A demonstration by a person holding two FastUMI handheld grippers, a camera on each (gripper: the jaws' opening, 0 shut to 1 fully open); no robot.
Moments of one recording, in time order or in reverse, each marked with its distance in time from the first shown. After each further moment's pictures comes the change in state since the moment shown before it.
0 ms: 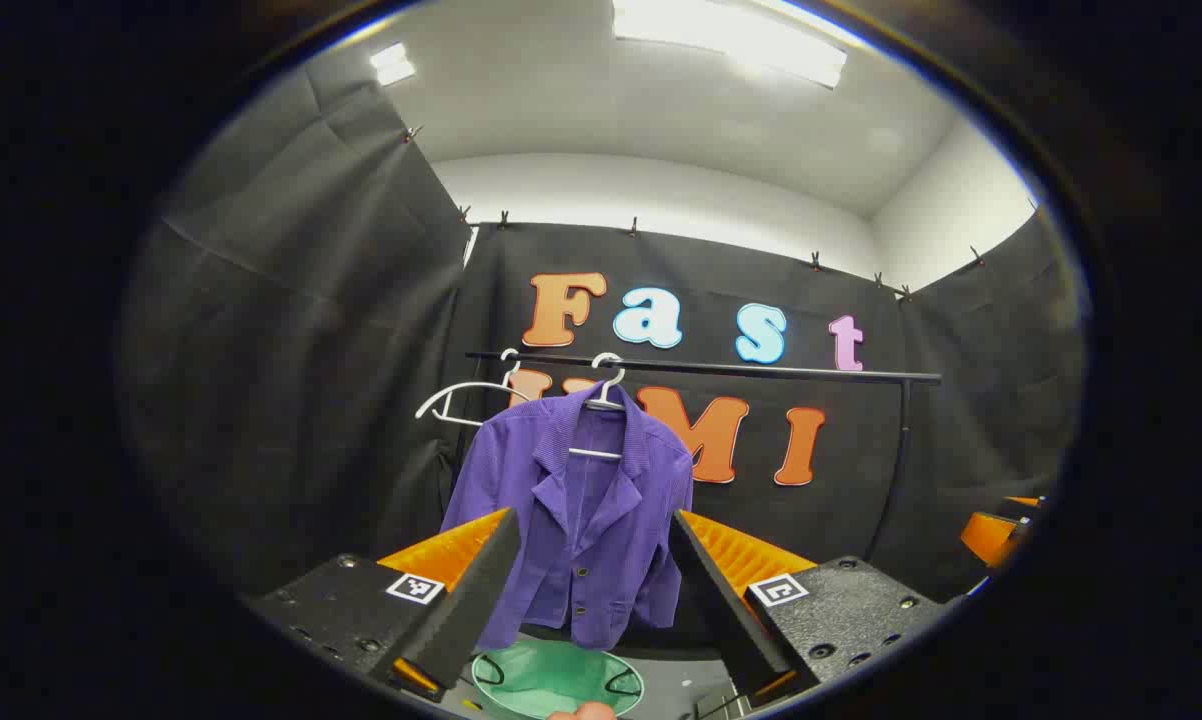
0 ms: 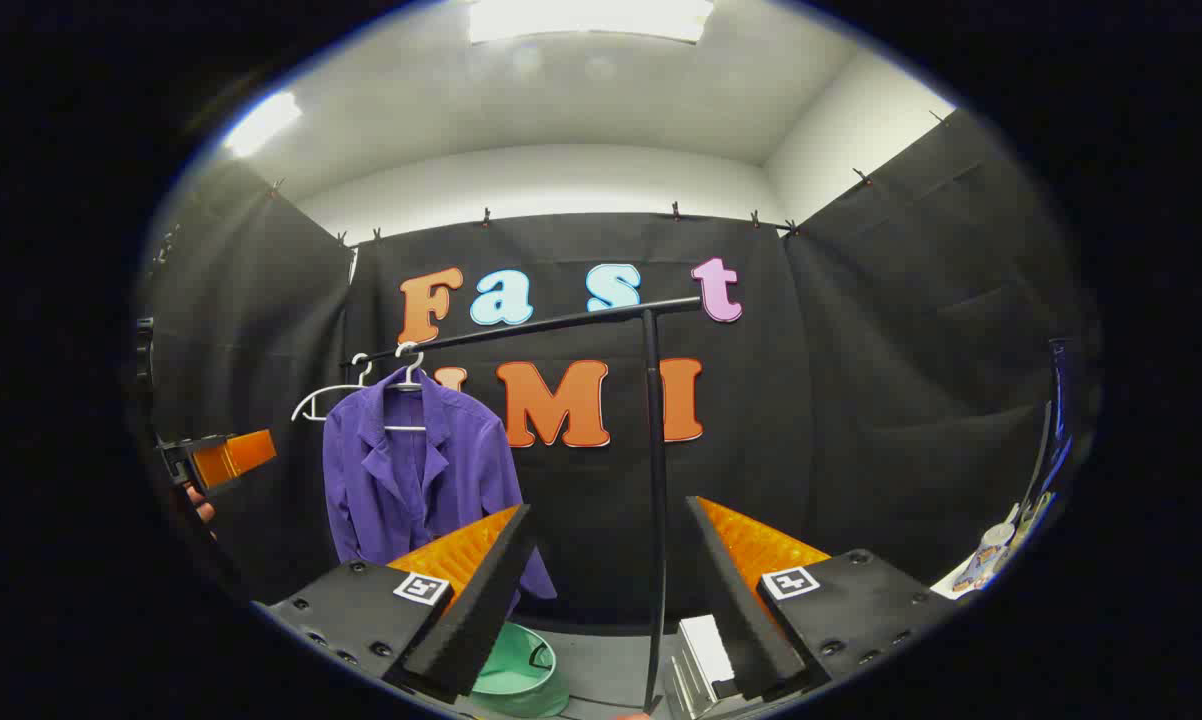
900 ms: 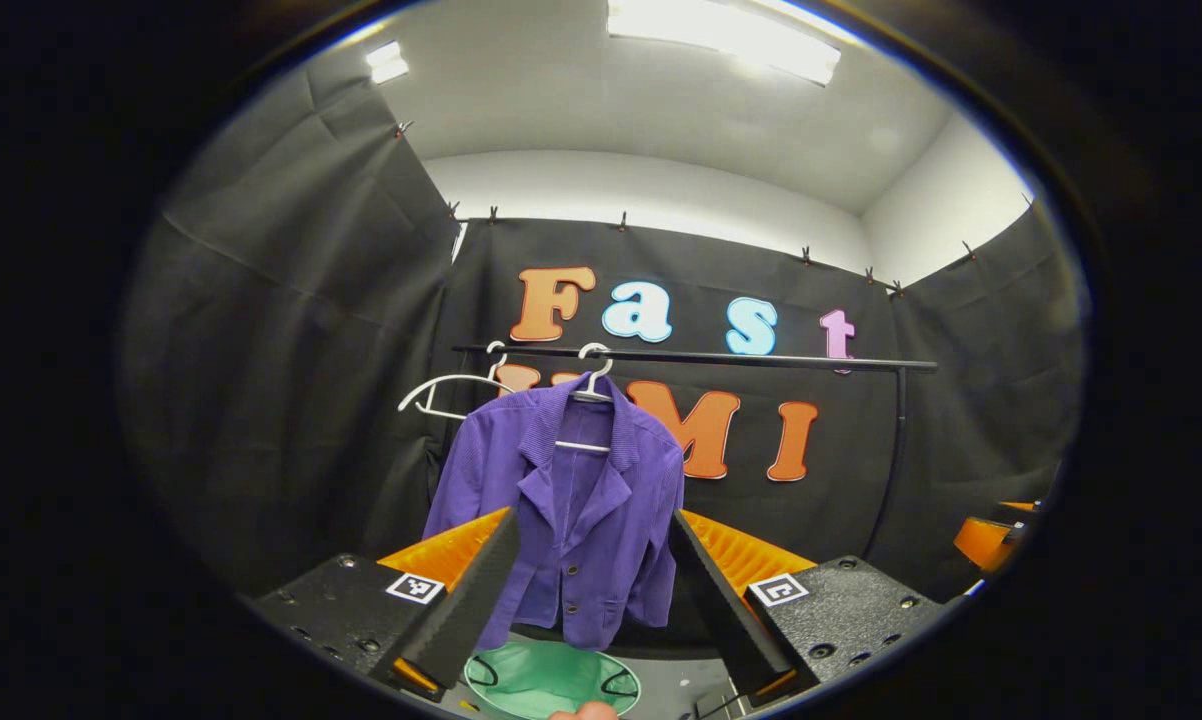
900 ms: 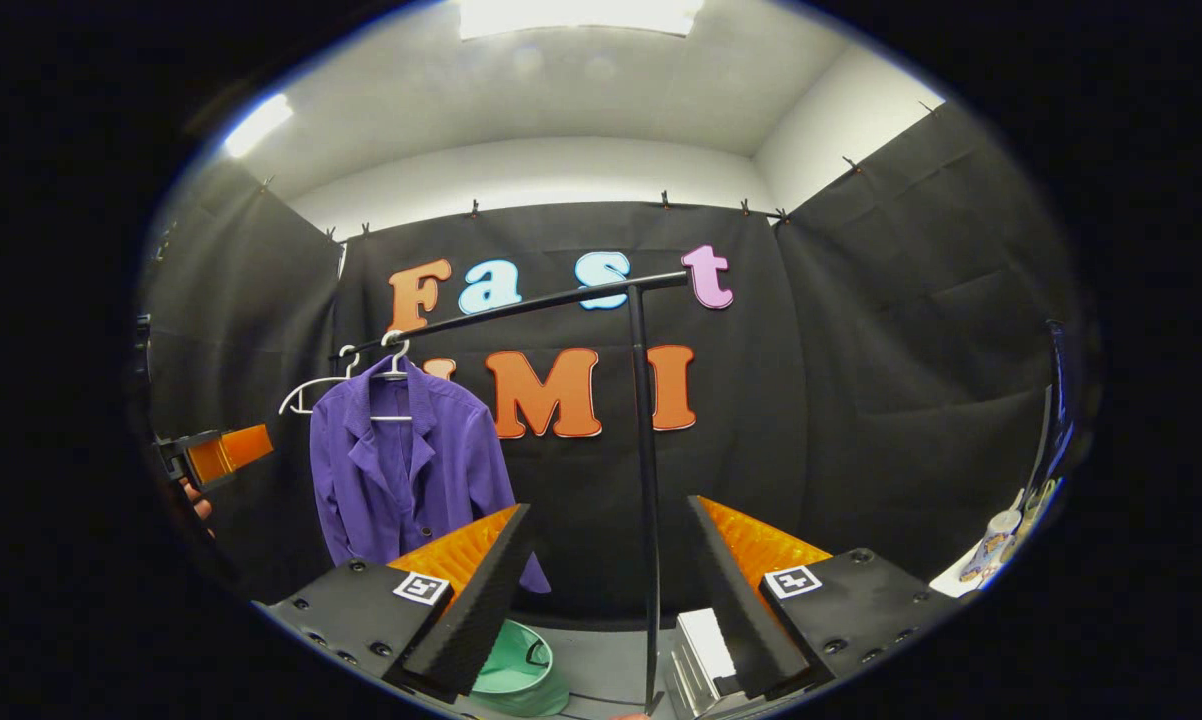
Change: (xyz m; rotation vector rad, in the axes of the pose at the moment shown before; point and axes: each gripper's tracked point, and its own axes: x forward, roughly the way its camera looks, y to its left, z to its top) left arm 0.019 -0.010 -0.017 0.004 -0.009 -0.012; right arm 0.006 -0.006 -0.015 0.009 0.015 -0.014
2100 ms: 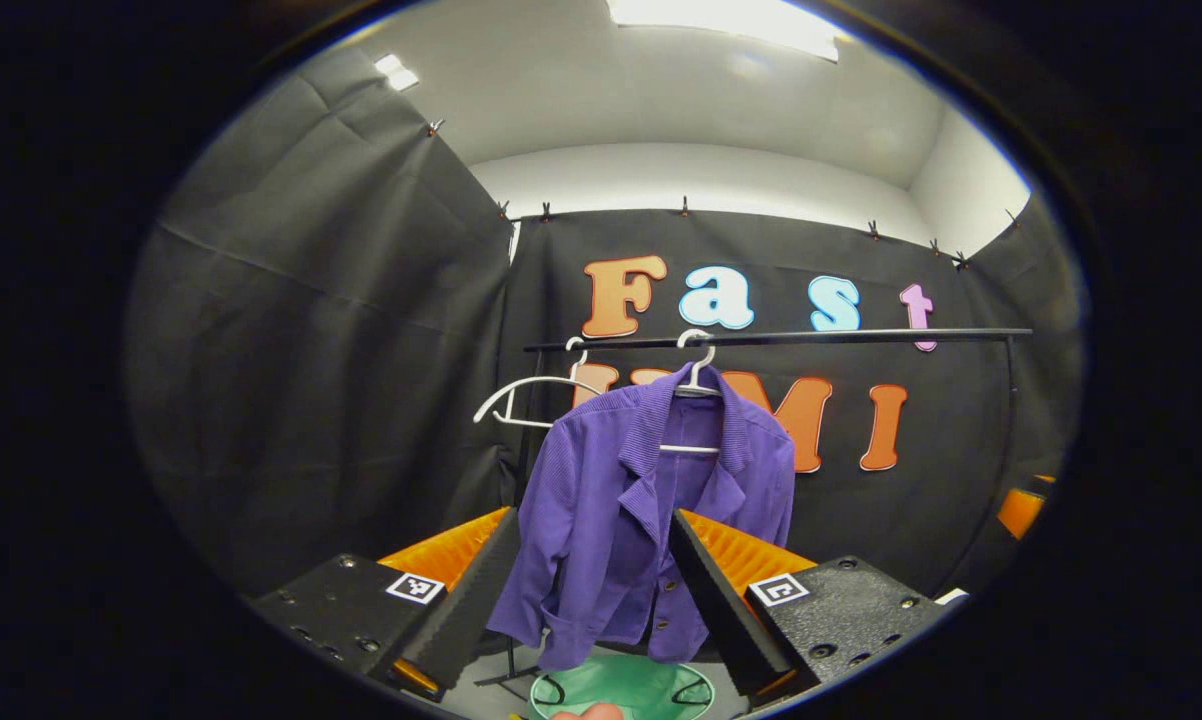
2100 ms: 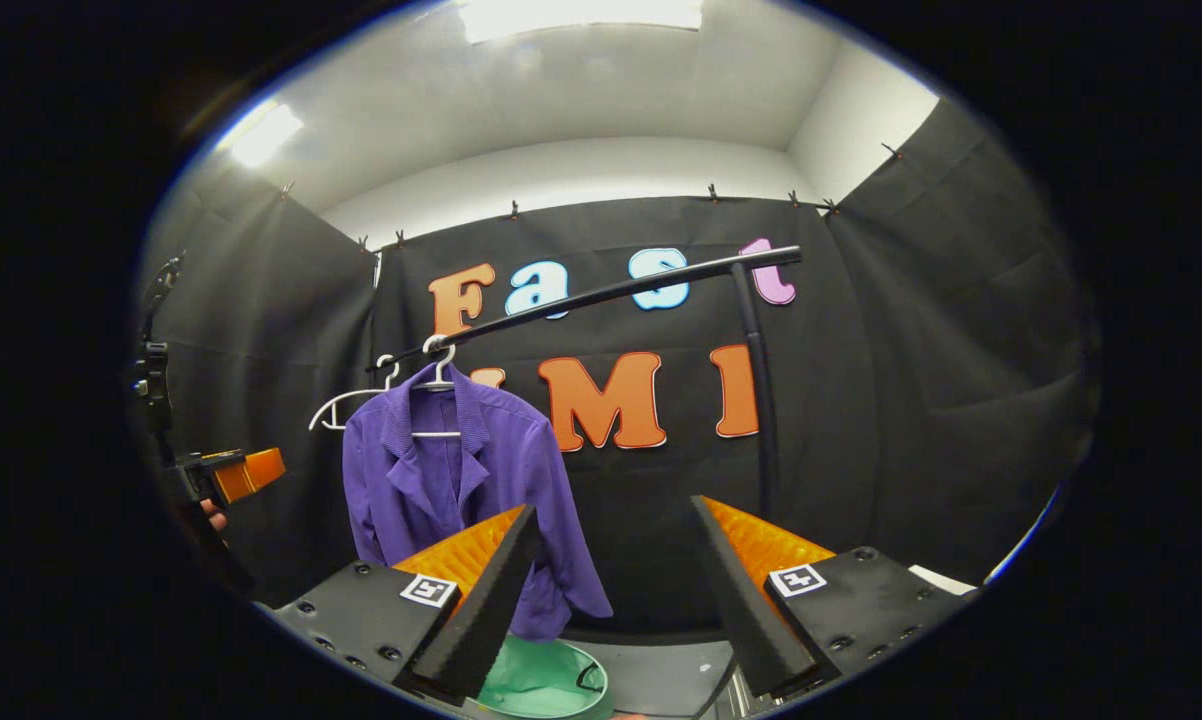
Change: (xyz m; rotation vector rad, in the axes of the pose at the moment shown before) left arm 0.080 0.097 -0.023 0.067 0.014 0.174; right arm 0.113 0.108 -0.016 0.013 -0.013 0.114
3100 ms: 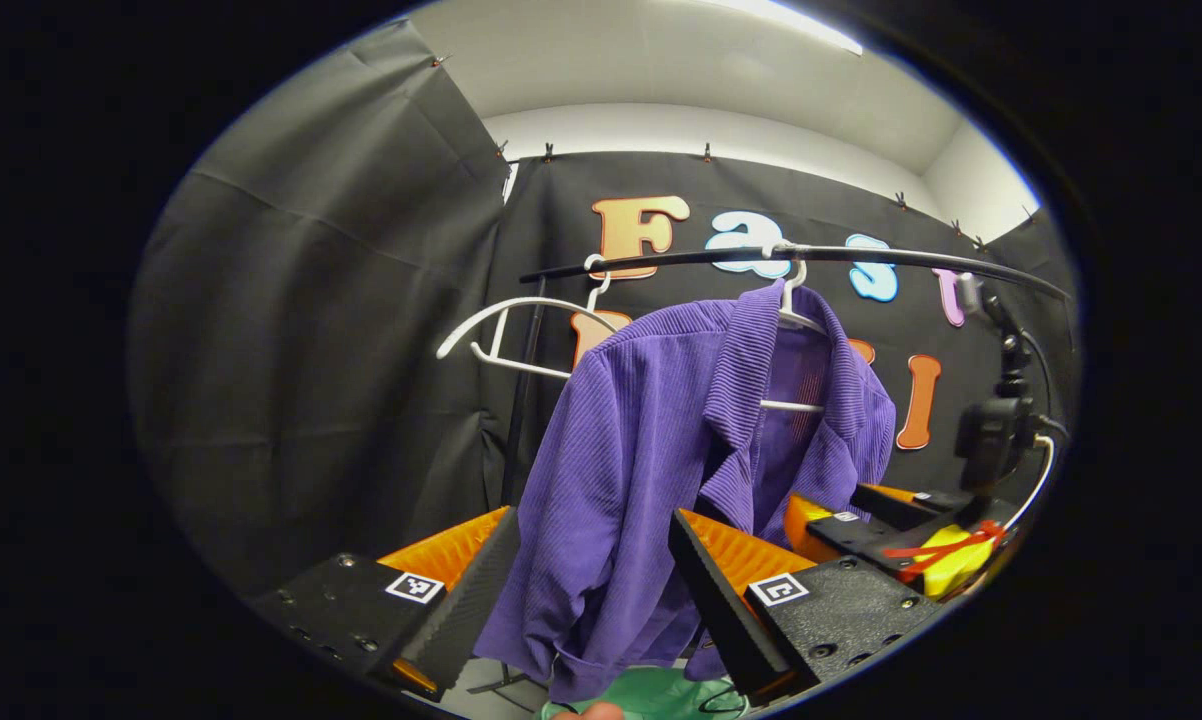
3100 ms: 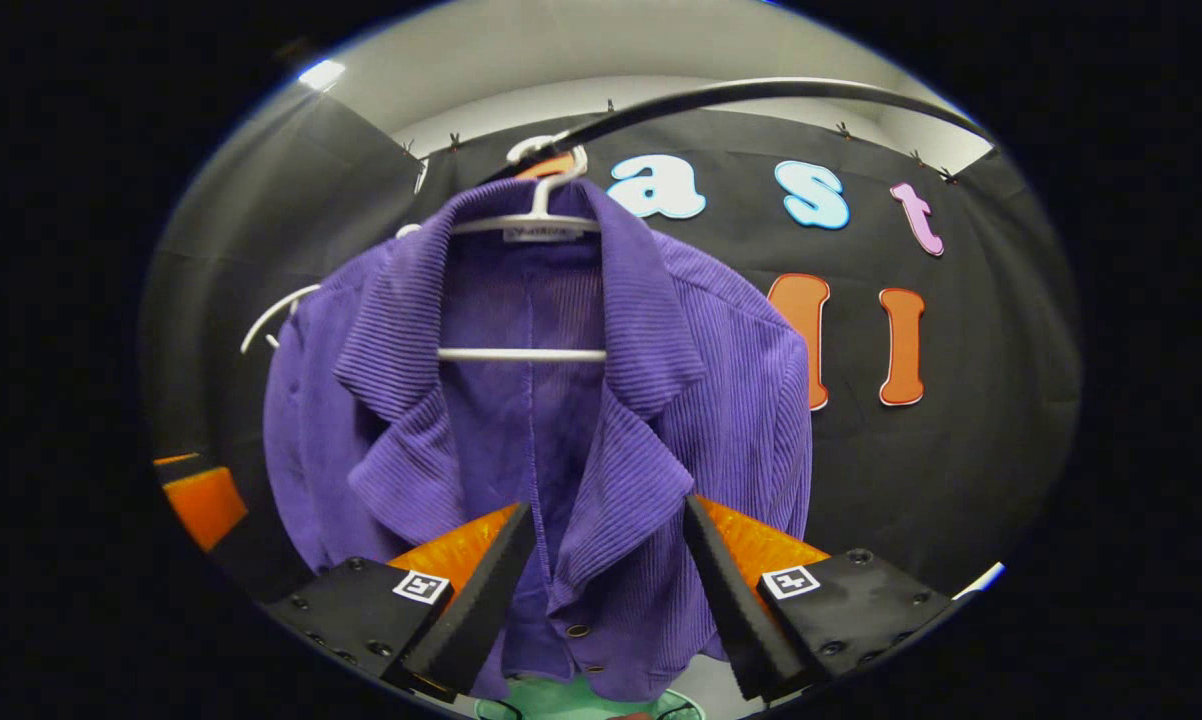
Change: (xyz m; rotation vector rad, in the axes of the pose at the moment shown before) left arm 0.145 0.049 -0.076 -0.017 0.068 -0.001; right arm 0.291 0.219 -0.160 -0.032 0.161 0.147
